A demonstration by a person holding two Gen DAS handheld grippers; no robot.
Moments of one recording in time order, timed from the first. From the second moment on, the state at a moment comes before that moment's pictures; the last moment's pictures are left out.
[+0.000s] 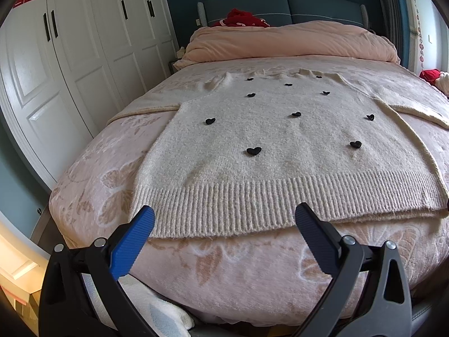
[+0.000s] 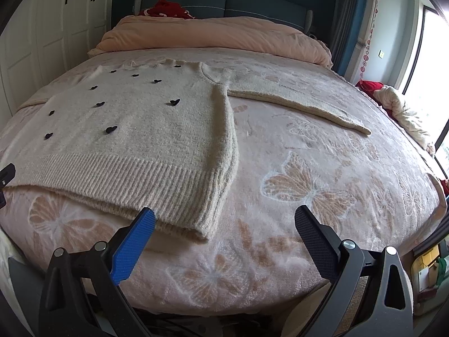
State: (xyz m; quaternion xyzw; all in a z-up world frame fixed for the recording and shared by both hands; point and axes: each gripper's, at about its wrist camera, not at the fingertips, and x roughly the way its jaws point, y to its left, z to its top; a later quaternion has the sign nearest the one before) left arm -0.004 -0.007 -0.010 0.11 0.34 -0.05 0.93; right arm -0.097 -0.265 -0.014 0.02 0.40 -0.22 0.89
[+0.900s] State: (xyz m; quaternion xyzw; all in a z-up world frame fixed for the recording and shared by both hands) left arm -0.005 -0.007 -0.011 0.11 0.34 -0.05 0.93; right arm -0.097 -0.263 -0.015 0.02 0.40 -0.22 0.89
